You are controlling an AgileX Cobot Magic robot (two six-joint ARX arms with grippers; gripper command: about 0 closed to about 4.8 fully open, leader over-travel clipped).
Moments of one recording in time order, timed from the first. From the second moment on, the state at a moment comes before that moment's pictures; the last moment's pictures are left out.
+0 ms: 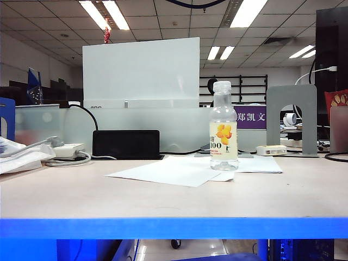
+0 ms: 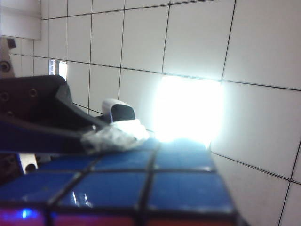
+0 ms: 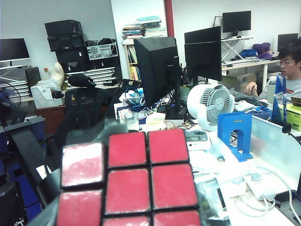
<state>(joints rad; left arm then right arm) -1.01 1.85 1.35 1.39 0.24 -2.07 -0.05 1.09 1.11 0.67 -1.31 0.75</state>
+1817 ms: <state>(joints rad) -0.44 1.82 1.35 0.96 1.07 -1.17 -0.05 1.27 1.10 0.68 -1.31 0.68</state>
